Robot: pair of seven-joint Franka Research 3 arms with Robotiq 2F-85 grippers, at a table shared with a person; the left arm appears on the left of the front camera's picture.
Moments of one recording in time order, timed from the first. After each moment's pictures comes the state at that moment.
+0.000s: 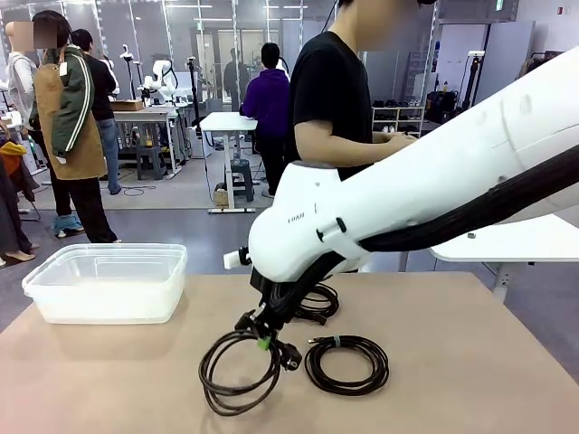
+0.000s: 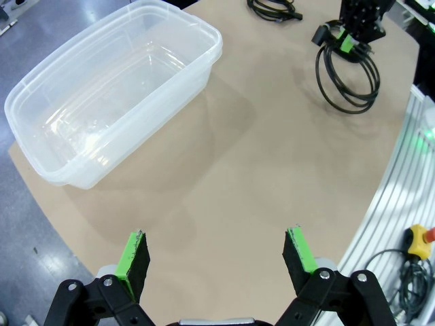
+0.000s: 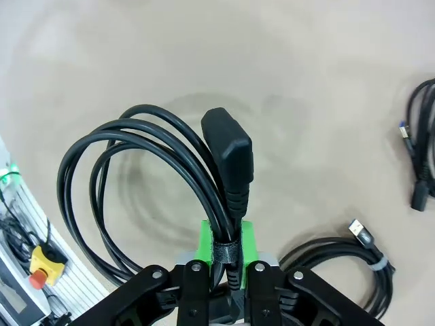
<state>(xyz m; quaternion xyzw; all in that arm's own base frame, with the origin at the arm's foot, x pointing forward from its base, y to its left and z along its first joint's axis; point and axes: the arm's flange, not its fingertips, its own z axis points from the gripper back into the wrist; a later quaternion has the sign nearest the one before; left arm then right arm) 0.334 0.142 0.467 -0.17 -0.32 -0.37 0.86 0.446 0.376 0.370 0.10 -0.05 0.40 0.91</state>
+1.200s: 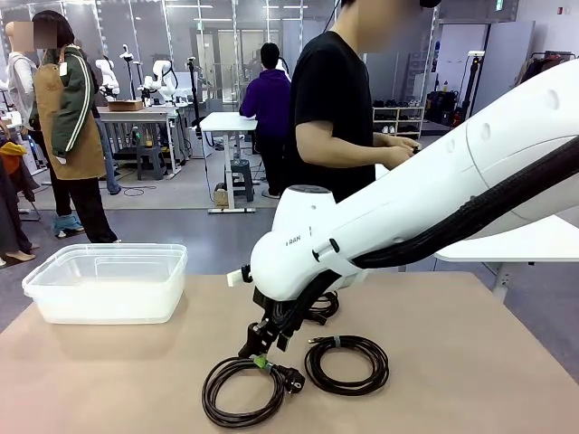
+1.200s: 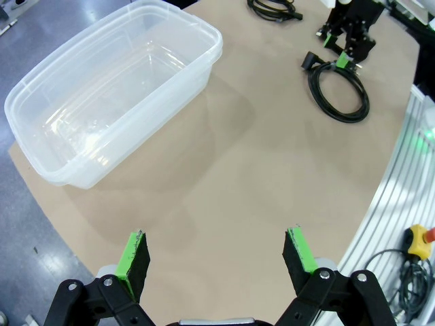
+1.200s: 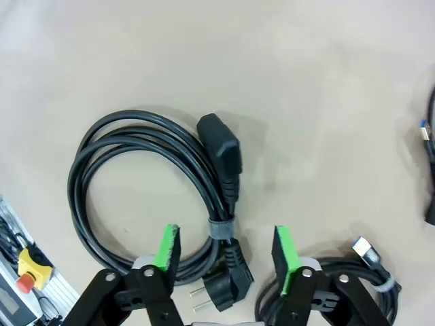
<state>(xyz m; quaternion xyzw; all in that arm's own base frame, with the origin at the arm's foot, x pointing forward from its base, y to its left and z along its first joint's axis) 0.334 0.142 0.467 -0.17 -0.32 -0.37 0.86 0.457 0.371 0.339 0.10 -0.04 0.40 0.91</state>
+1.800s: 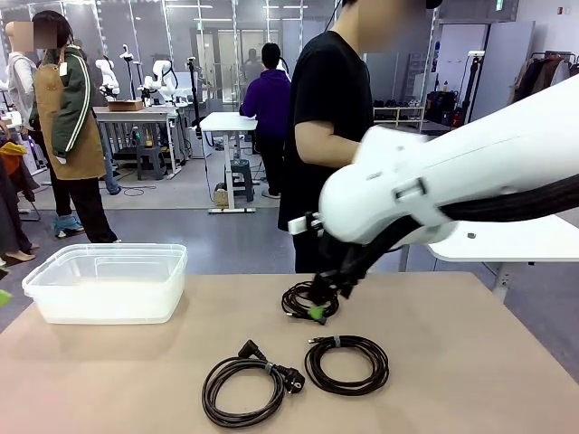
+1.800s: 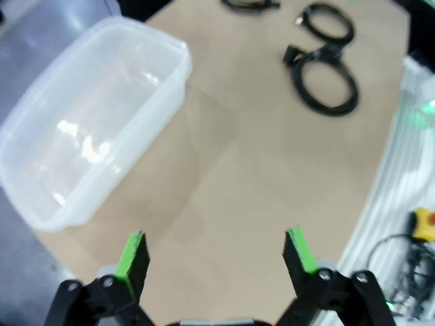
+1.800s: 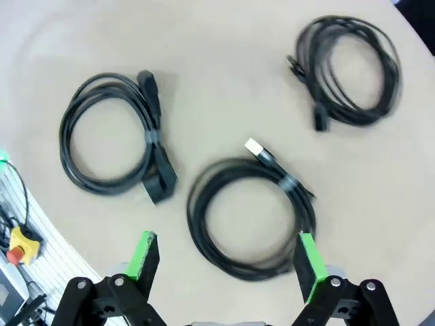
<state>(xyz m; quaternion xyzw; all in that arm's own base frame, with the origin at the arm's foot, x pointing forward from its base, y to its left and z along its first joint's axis) 0.350 0.085 0.491 -0.15 -0.30 -0.44 0.83 0.450 0.244 0.434 0.09 -0.10 0.37 0.92</state>
